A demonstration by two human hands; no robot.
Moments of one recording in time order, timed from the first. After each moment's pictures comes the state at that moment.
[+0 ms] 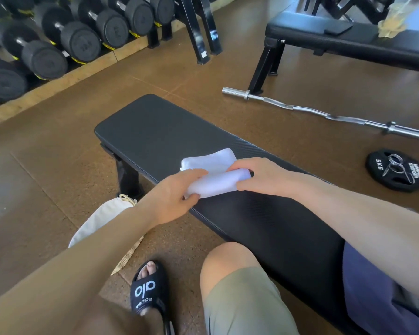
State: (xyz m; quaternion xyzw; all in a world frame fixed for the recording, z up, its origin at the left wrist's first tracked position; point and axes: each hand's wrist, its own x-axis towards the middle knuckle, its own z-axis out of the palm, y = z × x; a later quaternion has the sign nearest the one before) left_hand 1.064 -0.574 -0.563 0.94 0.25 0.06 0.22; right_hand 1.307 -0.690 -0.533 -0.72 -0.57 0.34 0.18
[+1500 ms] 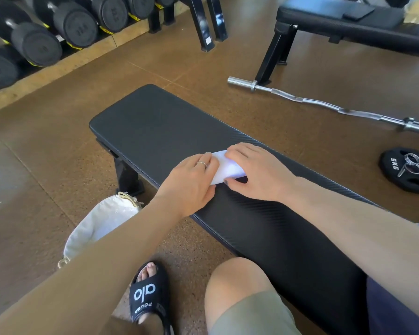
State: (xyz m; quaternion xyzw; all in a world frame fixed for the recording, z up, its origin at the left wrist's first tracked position) left_hand 1.114 -0.549 -0.585 0.97 0.20 0.05 -0.09; right_hand 1.315 -0.643 -0.585 -0.66 -0.74 0.00 0.16
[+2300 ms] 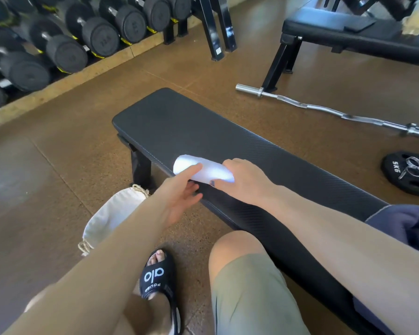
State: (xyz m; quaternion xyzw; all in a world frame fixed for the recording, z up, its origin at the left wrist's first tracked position) left_hand 1.063 -0.607 -0.547 0.36 0.53 0.21 0.74; right_hand 1.241 -0.671 -0.570 -0.74 -0.63 0.15 0.17
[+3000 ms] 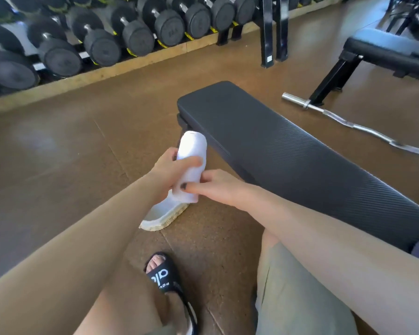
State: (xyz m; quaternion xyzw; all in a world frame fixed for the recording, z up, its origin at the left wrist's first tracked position) left_hand 0.908 -0.589 -0.526 0.53 0.60 0.22 0.56; right_hand 1.052 -0.655 -0.525 -0.61 -0.58 0.51 0.19
